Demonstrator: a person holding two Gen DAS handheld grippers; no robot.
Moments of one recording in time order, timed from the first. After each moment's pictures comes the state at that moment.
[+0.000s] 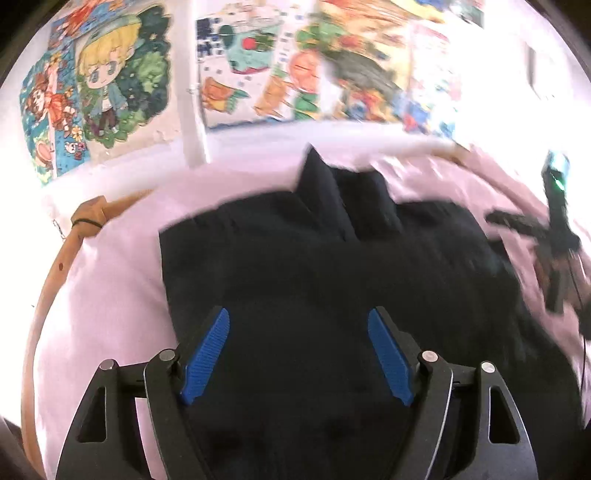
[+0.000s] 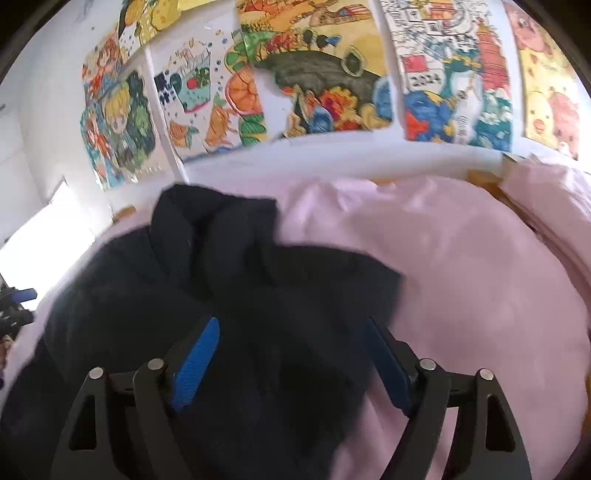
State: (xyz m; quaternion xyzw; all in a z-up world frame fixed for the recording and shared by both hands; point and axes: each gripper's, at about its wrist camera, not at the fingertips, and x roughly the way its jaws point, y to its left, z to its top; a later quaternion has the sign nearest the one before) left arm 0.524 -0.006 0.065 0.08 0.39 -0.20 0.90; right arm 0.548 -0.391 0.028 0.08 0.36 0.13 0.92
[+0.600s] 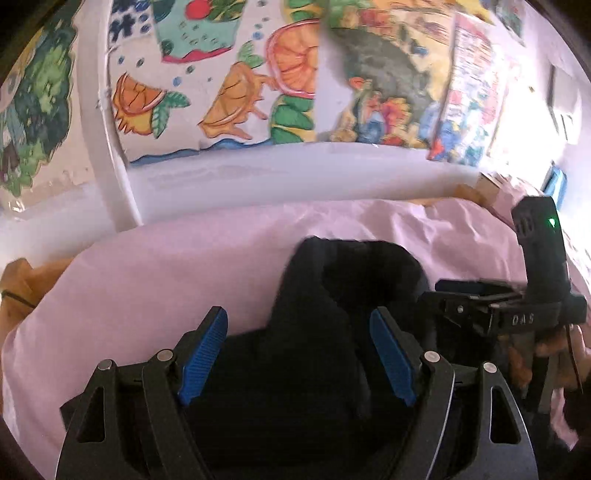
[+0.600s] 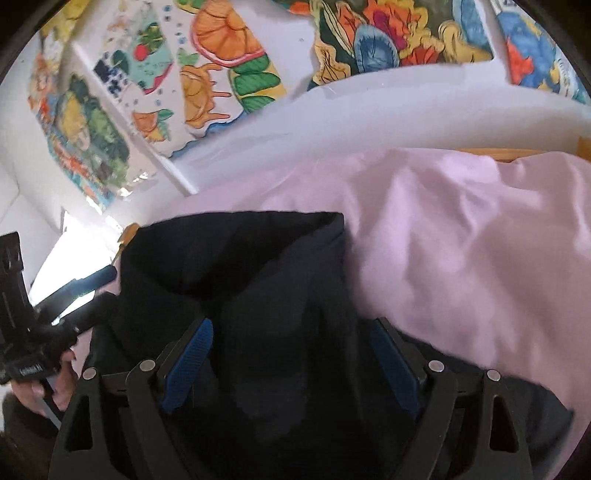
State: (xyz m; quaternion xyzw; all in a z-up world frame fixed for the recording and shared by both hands) left arm 0.727 -0.089 0.033 0.05 0.39 -0.24 0.89; right arm 0.735 -0.329 -0.024 0.18 0.46 0.17 0.85
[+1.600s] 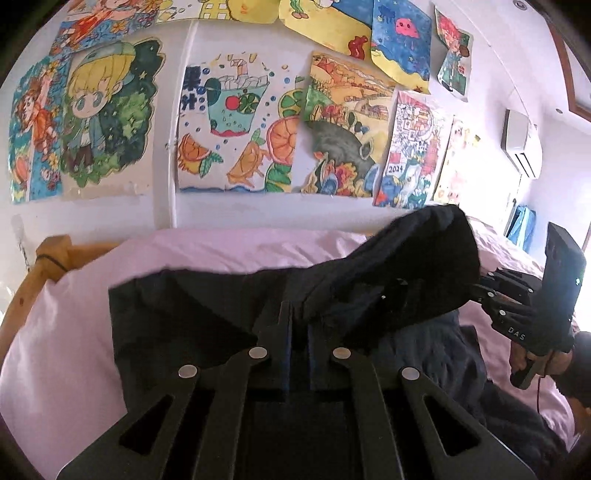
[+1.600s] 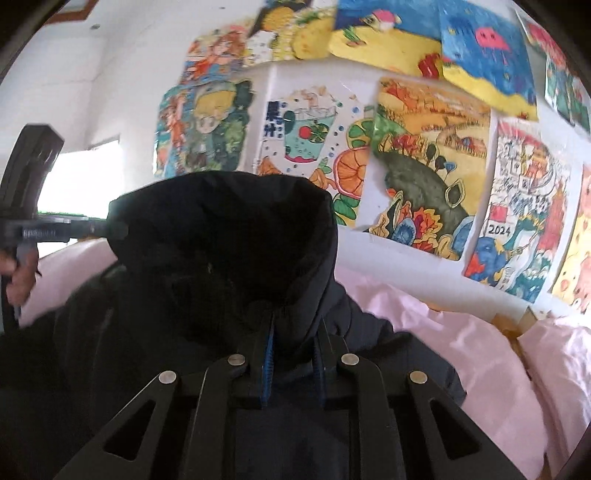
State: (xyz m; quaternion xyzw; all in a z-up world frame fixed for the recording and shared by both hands) left arm 0.533 -0.004 0.066 -0.01 0.27 -0.28 0.92; right arm 0.497 -0.274 0.082 -0.11 0.23 0.17 0.95
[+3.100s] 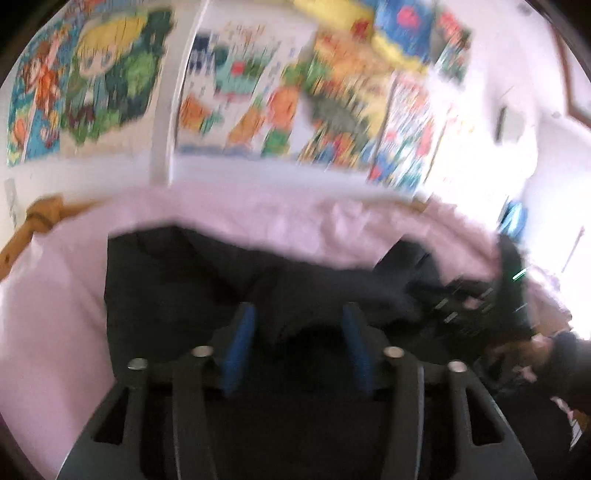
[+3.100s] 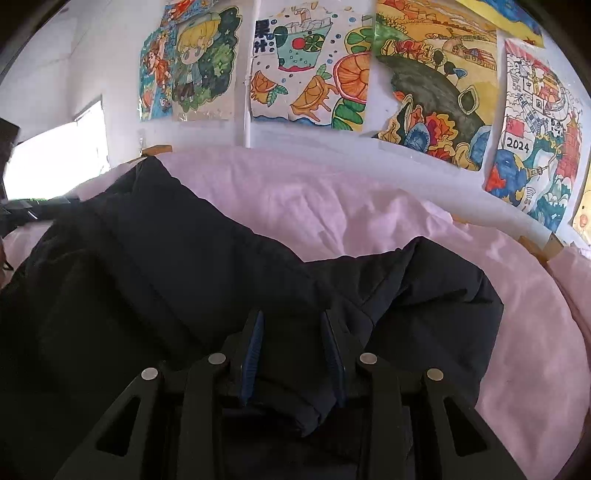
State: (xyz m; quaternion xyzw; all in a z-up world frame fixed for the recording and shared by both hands) left arm 0.514 0.018 0.030 -0.04 0.26 -0.31 0.91; right arm 0.526 -0.273 -0.013 -0.09 0.35 0.16 0.92
